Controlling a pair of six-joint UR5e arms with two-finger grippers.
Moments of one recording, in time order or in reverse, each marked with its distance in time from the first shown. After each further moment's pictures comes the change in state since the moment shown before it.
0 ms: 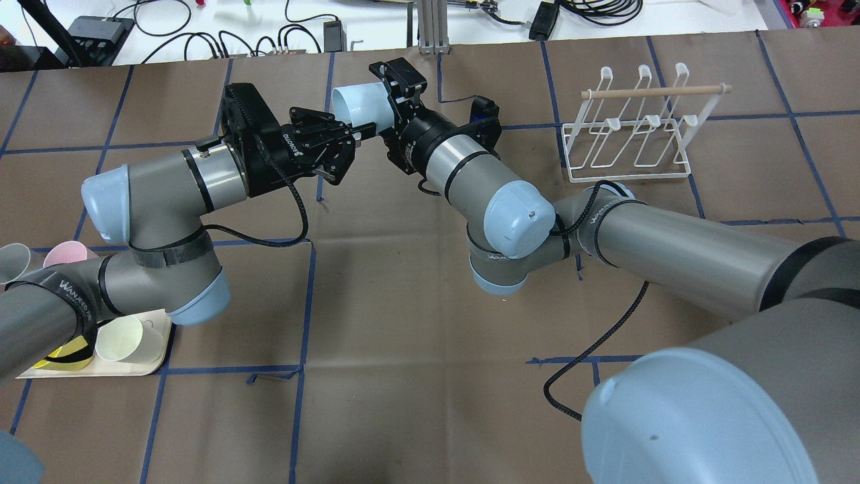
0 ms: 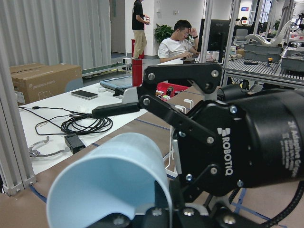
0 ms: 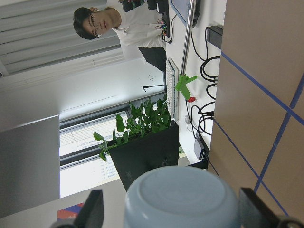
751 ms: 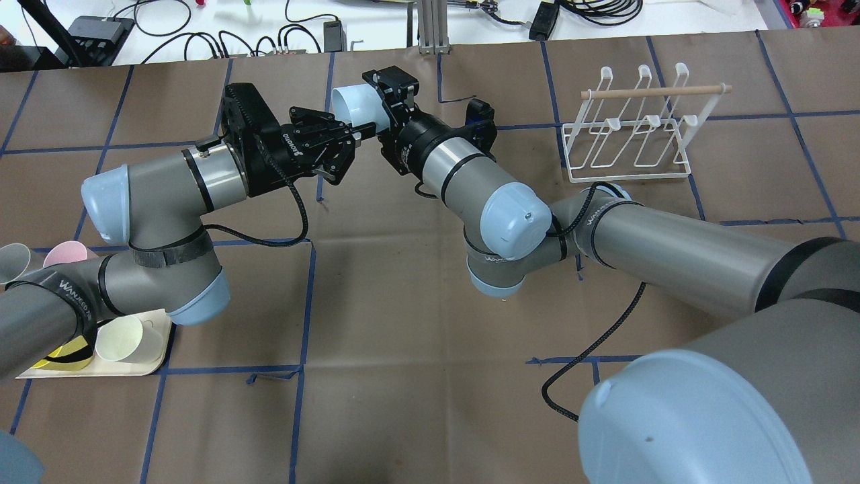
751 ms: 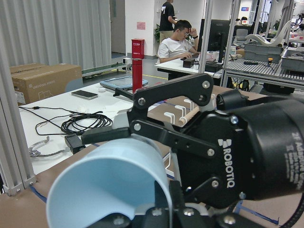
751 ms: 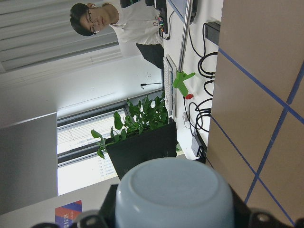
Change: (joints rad) left arm 0.000 0.003 0.001 0.002 0.005 -0.007; right arm 0.004 0.001 -0.002 0.002 0.007 -0.003
